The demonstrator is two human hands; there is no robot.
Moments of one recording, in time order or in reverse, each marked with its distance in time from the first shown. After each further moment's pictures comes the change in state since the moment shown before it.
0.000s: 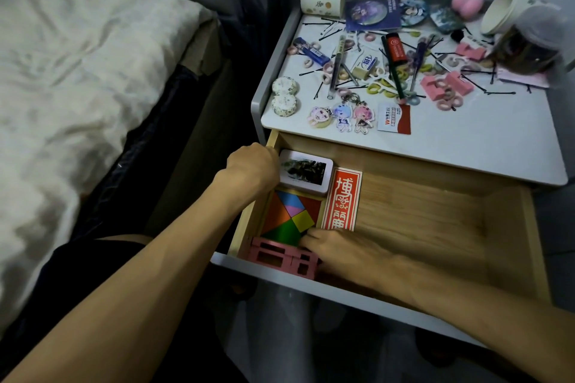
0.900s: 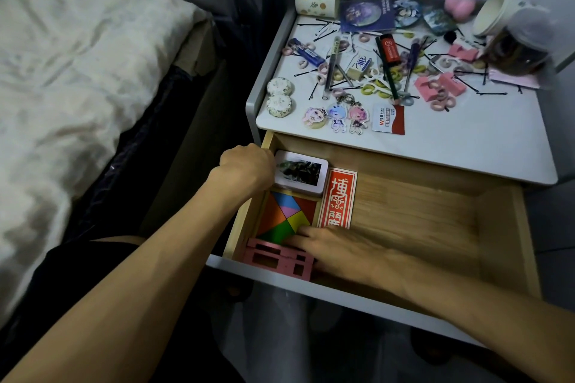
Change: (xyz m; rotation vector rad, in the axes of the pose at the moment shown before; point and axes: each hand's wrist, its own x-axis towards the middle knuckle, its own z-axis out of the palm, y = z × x) left_hand -0.007 0.002 -0.010 0.011 -0.096 -0.026; right_hand 0.006 0.004 -0.002 0.028 -0.032 -0.021
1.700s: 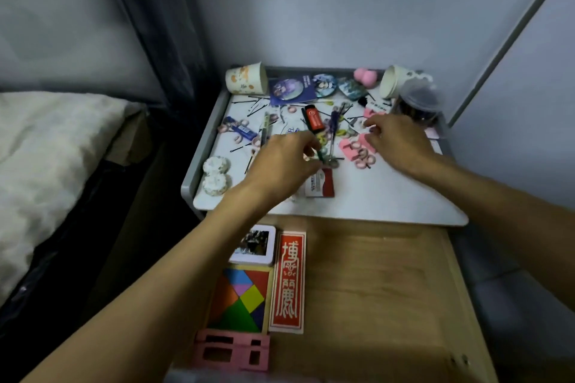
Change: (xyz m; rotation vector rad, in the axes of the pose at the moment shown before) left_hand 0.012 0.102 -0.107 -0.633 0.525 0.579; right_hand -0.075 0.180 -0.213 -0.111 0.711 0.835
